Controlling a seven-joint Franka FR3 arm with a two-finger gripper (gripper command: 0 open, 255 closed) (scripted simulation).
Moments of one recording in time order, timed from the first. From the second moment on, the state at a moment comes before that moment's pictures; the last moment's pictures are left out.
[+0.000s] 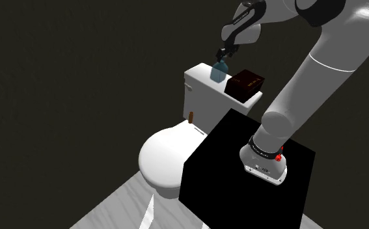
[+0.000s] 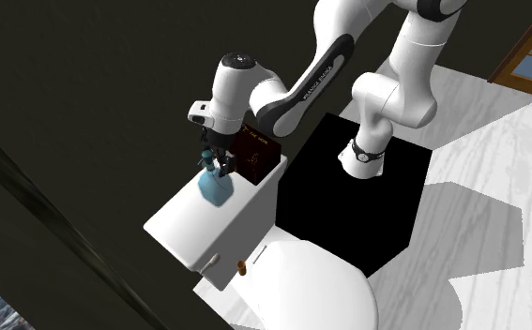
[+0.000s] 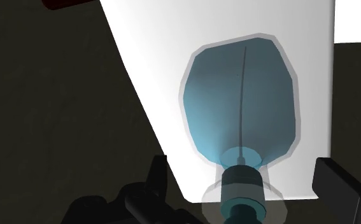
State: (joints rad) arm -0.21 -0.02 -0.51 -2.35 -0.06 2.66 -0.34
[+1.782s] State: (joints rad) arm -0.22 -0.12 -0.50 -2.27 -0.12 2.49 -0.30
